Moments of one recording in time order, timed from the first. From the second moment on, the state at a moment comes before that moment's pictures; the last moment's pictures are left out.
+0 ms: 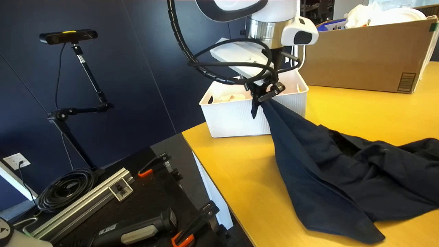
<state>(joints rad) -0.36 0.41 0.23 -2.00 0.41 2.35 -0.51</state>
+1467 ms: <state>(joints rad) -0.29 0.61 0.00 -1.83 0.22 2.23 -0.68</state>
